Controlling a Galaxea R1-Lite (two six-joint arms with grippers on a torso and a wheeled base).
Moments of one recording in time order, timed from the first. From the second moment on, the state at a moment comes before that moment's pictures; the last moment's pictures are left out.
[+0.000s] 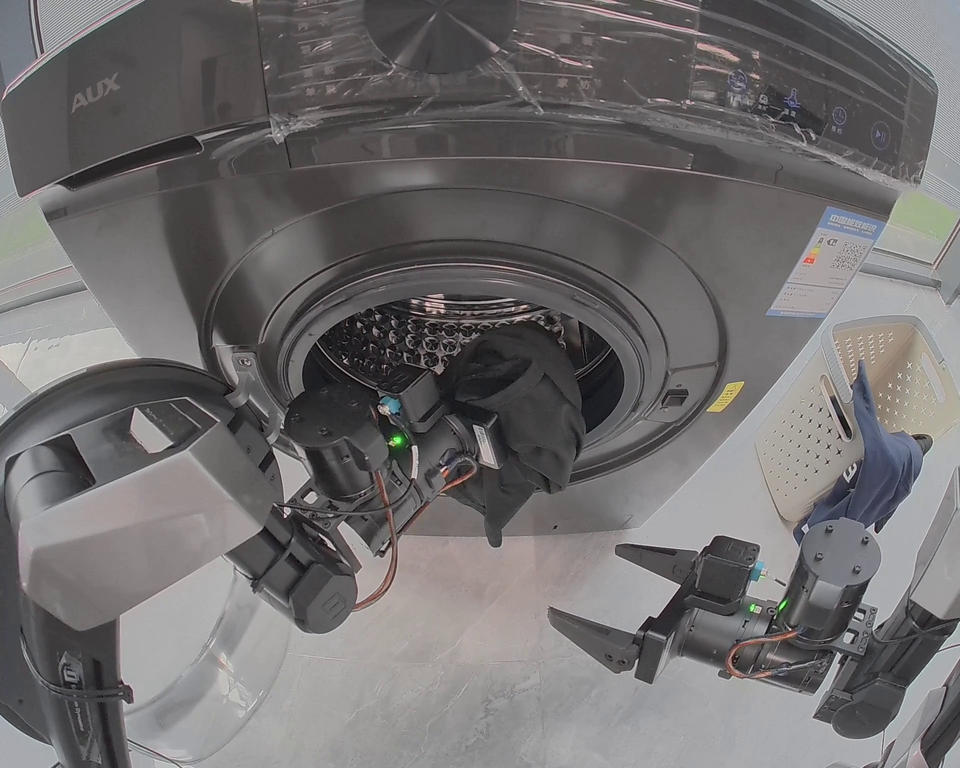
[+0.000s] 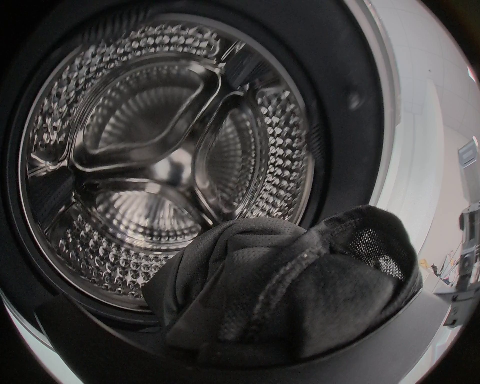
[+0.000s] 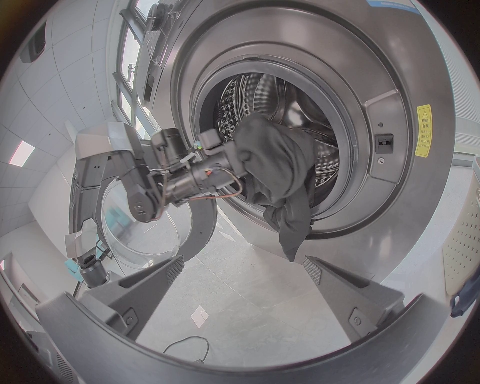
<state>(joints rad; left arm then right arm) -0.60 2.22 -0.97 -1.50 -0.04 -0.10 0.76 1.88 -0.20 -1.54 0.09 0.13</state>
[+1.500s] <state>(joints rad) -0.53 2.45 -1.58 -1.07 0.10 -0.12 0.76 1.90 -0.20 -1.54 0.09 0.13</state>
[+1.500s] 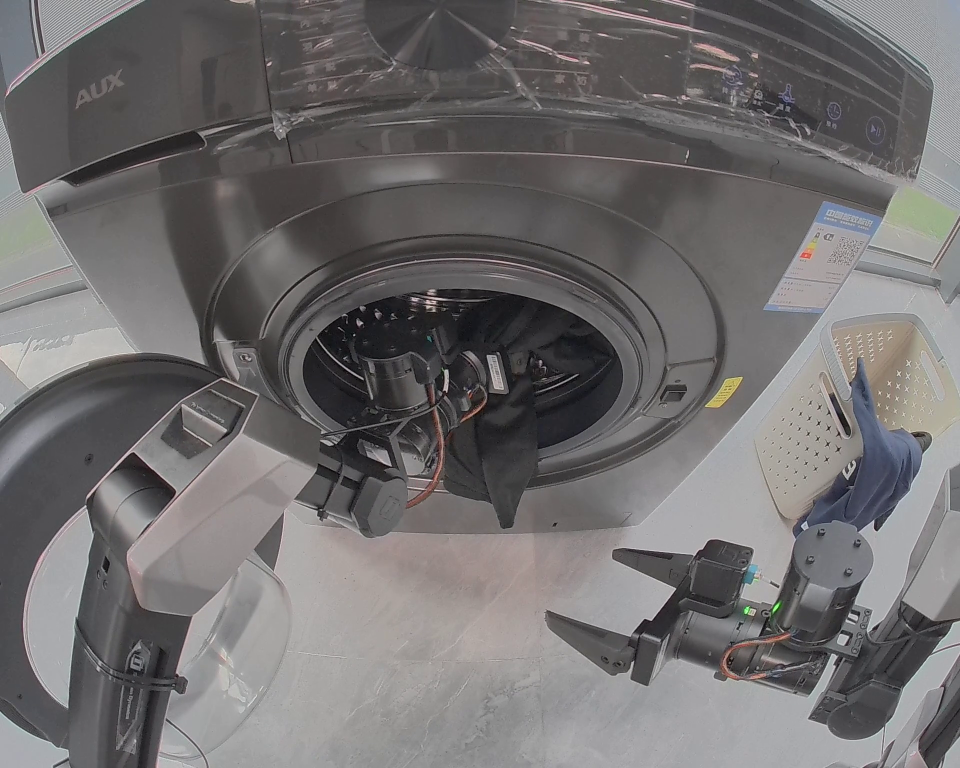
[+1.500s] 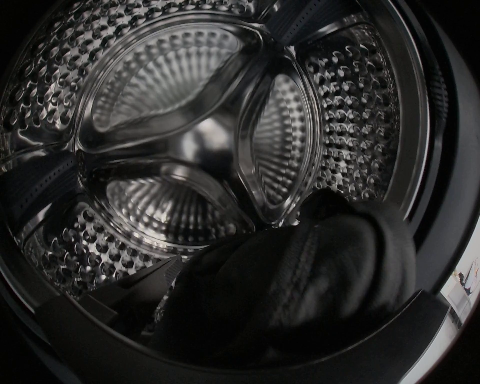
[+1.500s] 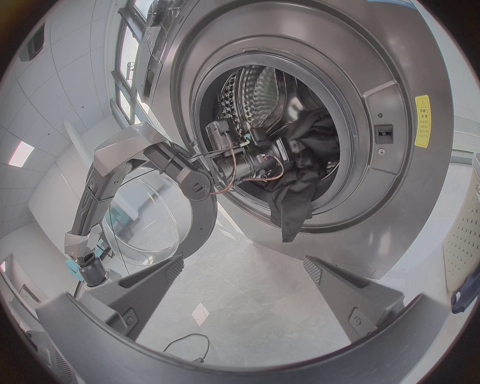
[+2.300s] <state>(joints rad) -0.52 2.49 -1.67 -0.92 0.09 -0.13 0.77 1.91 -0.21 -1.54 0.09 0.13</state>
